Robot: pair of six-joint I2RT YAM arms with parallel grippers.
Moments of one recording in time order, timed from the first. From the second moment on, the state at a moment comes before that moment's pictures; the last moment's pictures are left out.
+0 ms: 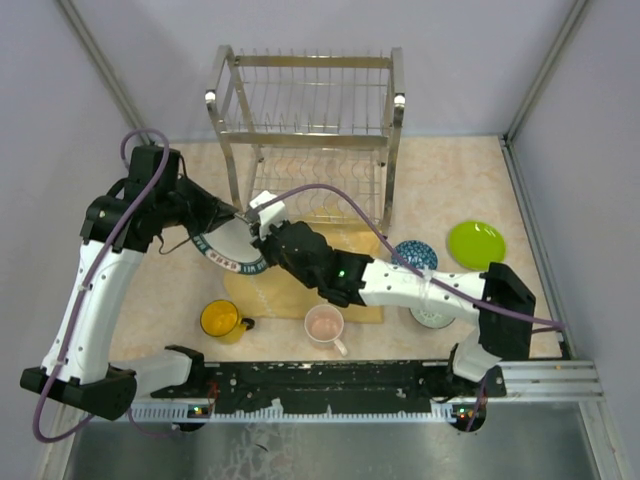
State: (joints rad) left arm -0.31 1.18 1.58 -1.15 0.04 -1.18; right arm 1.21 1.58 1.25 0.17 0.42 0.01
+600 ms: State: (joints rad) left arm -0.32 1.14 1.53 -0.80 0.25 -0.86; right arm 0.97 1.25 1.20 -0.26 0.18 0.17
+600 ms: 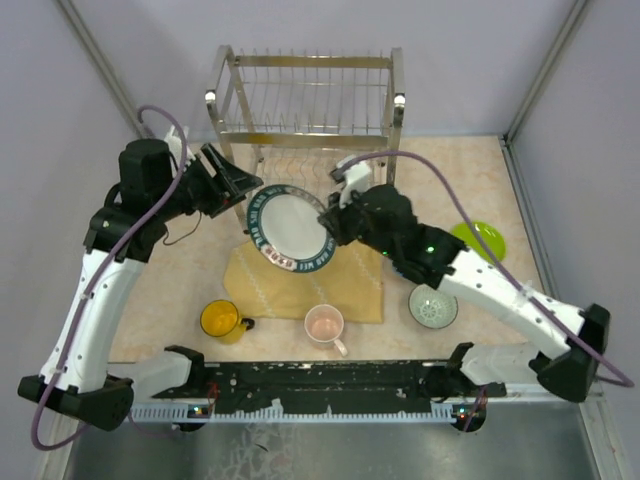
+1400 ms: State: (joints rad) left arm -0.32 1.15 1.37 -0.56 0.52 -0.57; right arm 0.48 1.04 1.23 -0.47 -0.44 0.48
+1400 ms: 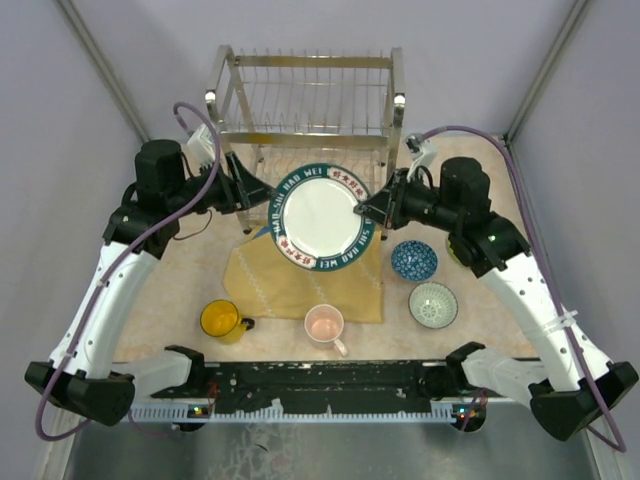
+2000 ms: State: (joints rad) left arm -0.34 1.12 1.32 -0.49 0.59 -0.61; right arm 0.46 1.17 1.24 -0.26 -0.58 0.63
